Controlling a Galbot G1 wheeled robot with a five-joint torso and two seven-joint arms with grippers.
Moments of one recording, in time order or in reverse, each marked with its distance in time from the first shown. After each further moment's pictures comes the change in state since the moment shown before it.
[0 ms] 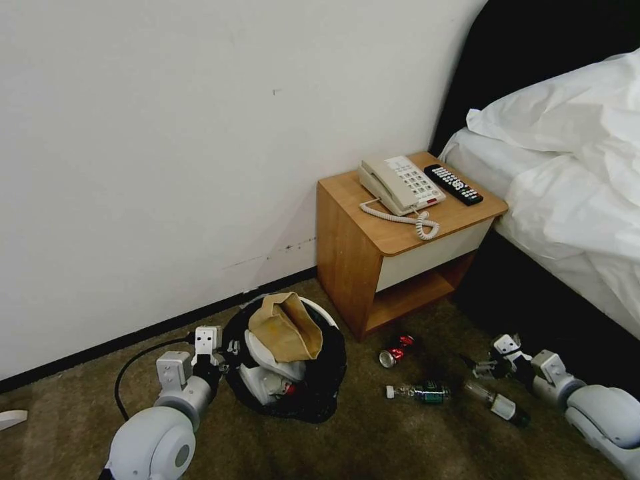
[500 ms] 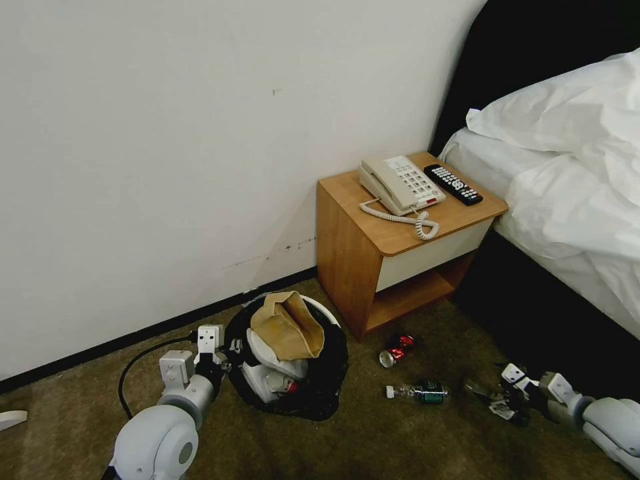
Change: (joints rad) left arm -0.018 0.000 0.011 0.018 -0.007 -0.007 0.006; right arm 0.015 -0.054 -0.057 -0.163 -0.015 0.018 -0.123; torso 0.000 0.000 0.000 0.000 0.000
